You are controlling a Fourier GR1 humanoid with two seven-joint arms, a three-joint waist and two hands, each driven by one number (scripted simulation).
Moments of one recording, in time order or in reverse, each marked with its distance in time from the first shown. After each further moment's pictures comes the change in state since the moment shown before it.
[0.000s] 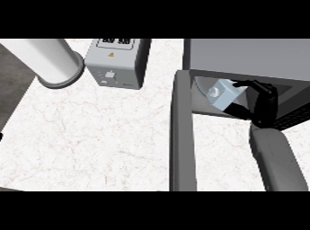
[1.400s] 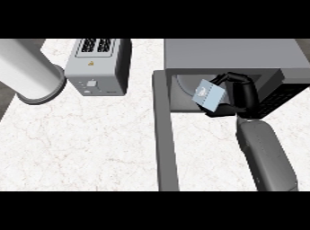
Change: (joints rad) left arm 0.129 -0.043 0.047 -0.025 0.062 0.004 -0.023; right arm -0.068 0.023 0.093 0.021 -0.119 0.345 0.321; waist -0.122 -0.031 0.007
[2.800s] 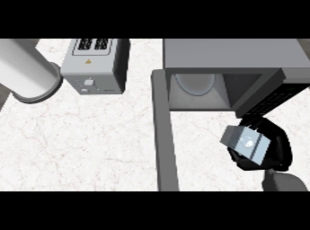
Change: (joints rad) left arm 0.067 -0.029 -0.094 -0.128 -0.056 0.095 0.012; right arm 0.429 -0.047 0.006 -0.245 -0.199 0.304 -0.073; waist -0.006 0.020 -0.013
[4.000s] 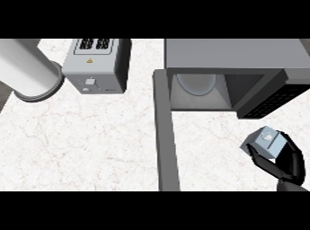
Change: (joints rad) left arm -0.016 -0.008 -0.040 0.011 -0.070 0.027 -0.027; right arm -0.051 -0.062 -0.202 0.450 0.016 -0.096 -0.208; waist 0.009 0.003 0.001
